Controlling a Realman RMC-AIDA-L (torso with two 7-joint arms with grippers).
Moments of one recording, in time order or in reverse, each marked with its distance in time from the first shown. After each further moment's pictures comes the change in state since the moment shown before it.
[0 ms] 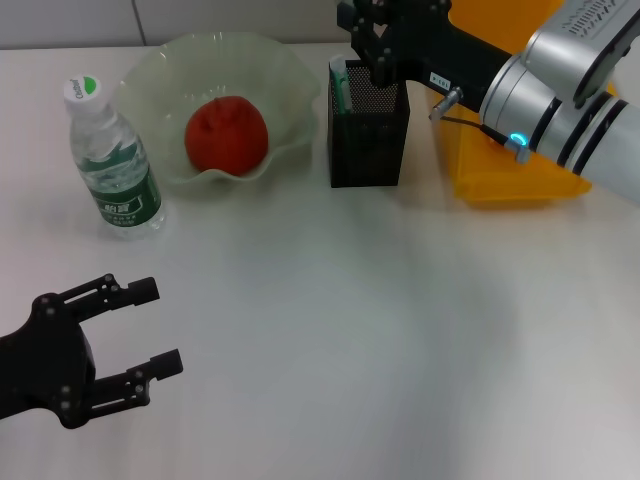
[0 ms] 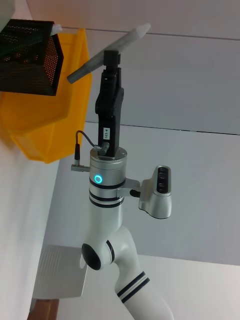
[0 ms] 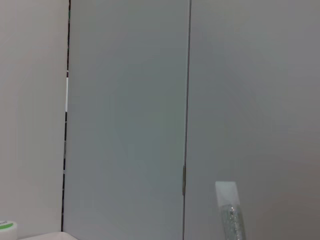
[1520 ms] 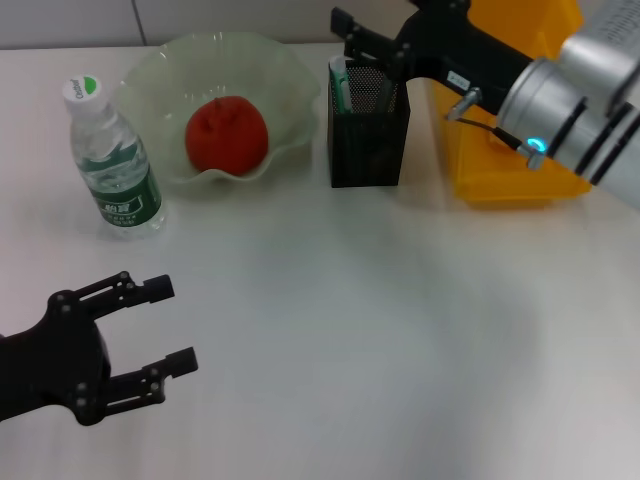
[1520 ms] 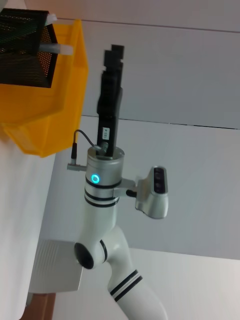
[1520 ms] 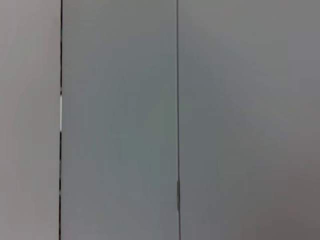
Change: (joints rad) left arm -0.013 -0.013 0.006 -0.004 0.000 -0.001 0.002; right arm -0.046 0.000 0.003 -0.017 0.031 -0.066 0.017
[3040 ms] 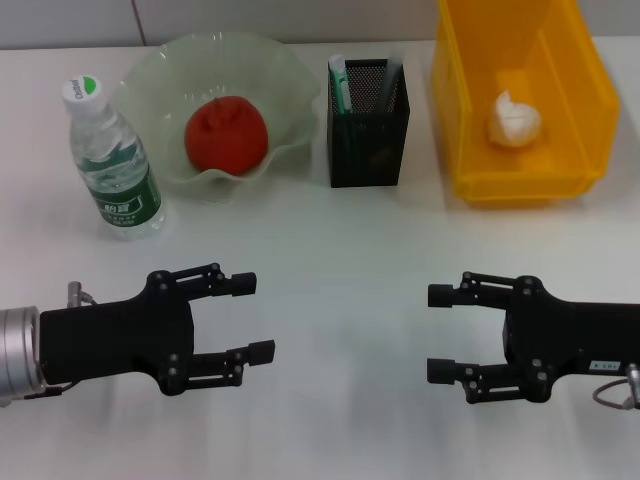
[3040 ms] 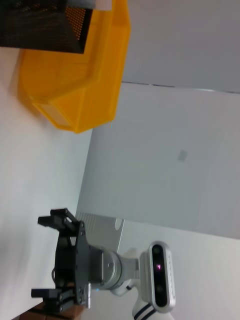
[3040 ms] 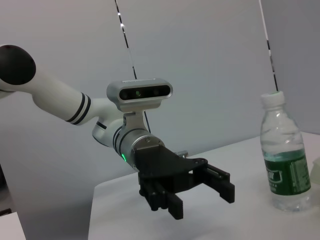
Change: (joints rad) left arm -0.174 -0.037 0.018 -0.044 0.141 -0.145 -0.062; right arm -0.355 -0.138 0.024 -0.175 -0.734 -0.539 0.329
